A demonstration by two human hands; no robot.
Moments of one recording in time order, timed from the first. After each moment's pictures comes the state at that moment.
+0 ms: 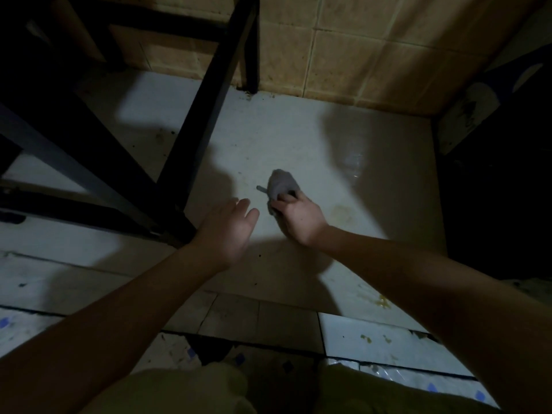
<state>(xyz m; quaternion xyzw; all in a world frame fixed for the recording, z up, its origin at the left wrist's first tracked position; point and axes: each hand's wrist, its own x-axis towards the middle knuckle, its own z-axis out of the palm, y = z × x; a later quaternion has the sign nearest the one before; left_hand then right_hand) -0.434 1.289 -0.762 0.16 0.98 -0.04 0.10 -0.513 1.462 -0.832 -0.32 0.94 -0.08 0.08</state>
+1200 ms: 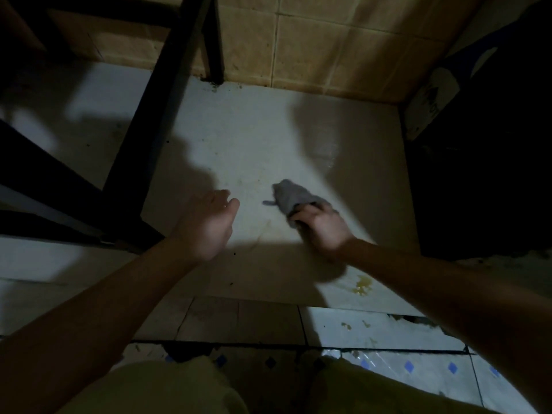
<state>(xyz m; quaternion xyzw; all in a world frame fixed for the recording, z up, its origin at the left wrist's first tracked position) -0.455 1.300 -0.774 0.17 0.98 -0.02 0.09 -0.486 1.554 -0.833 -0.24 0.95 -0.15 0.12</state>
